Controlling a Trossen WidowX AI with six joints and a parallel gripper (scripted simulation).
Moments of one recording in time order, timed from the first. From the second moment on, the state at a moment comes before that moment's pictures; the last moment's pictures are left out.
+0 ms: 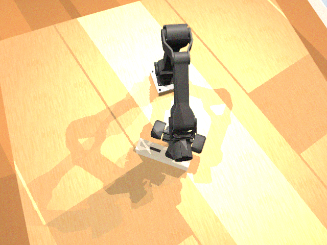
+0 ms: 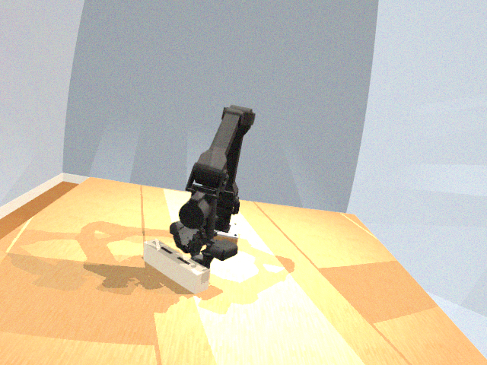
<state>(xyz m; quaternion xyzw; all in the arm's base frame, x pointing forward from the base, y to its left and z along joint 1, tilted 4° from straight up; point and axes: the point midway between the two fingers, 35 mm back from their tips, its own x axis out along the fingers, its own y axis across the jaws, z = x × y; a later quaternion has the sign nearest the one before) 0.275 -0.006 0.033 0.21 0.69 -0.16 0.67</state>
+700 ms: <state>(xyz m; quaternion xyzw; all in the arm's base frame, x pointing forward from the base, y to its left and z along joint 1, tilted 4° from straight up) 0.281 -0.009 0.033 0.21 0.69 -0.16 0.67</state>
